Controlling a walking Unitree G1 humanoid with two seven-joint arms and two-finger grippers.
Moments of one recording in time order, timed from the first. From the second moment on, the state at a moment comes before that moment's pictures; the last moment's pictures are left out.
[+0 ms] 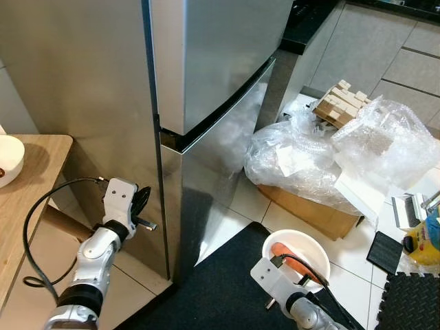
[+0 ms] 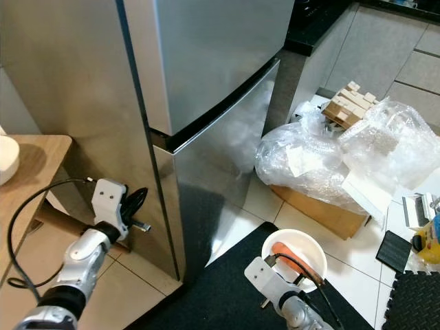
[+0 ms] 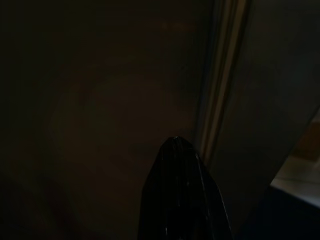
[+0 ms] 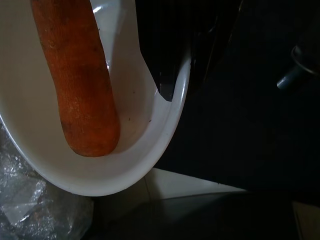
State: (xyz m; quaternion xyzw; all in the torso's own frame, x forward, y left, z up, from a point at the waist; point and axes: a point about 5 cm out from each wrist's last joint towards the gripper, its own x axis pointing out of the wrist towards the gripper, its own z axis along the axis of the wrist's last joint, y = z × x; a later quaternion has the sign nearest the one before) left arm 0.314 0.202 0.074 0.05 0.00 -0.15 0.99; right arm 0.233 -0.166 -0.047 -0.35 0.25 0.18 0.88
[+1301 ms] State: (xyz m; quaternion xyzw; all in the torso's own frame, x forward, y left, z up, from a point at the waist) left arm 0.337 0.186 0.081 0.10 0.03 -0.15 0.98; right arm 0.234 -0.166 -0.047 -0.35 0.25 0.18 0.88
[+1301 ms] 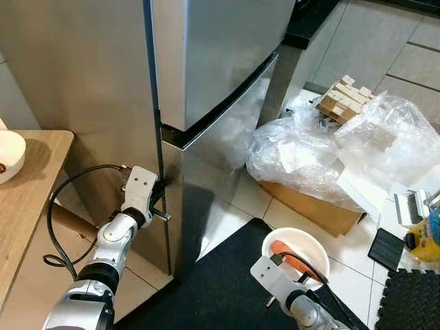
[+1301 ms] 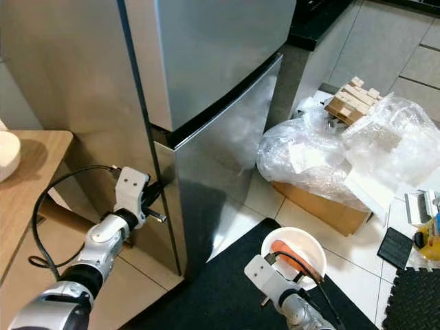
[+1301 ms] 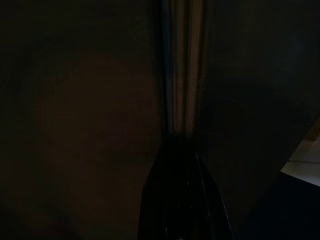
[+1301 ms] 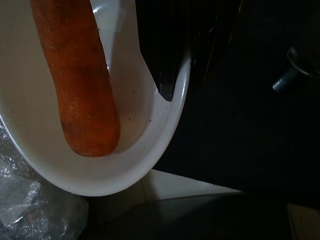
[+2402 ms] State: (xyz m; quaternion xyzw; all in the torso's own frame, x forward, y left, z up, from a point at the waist) left arm 0.340 0.183 0.091 0.05 -0.01 -0.18 0.98; right arm 0.234 -0.166 -0.047 -0.35 0.24 0.18 0.88
